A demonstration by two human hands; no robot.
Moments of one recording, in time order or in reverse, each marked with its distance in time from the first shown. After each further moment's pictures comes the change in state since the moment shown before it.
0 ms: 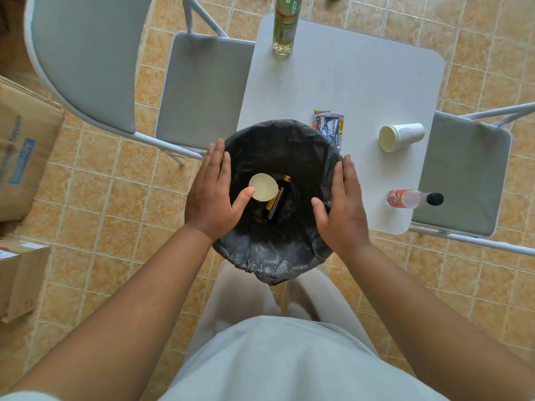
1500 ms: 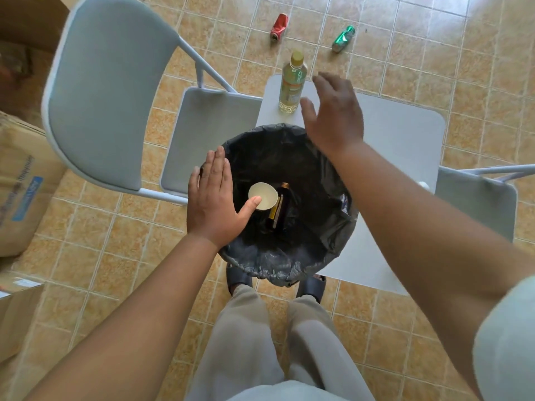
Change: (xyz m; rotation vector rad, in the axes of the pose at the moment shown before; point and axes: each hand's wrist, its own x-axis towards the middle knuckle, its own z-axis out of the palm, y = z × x) left_hand 0.115 -0.015 -0.016 0.190 0.004 -0.100; right_hand 0.295 -0.054 -0.029 -0.063 0.218 -0.187
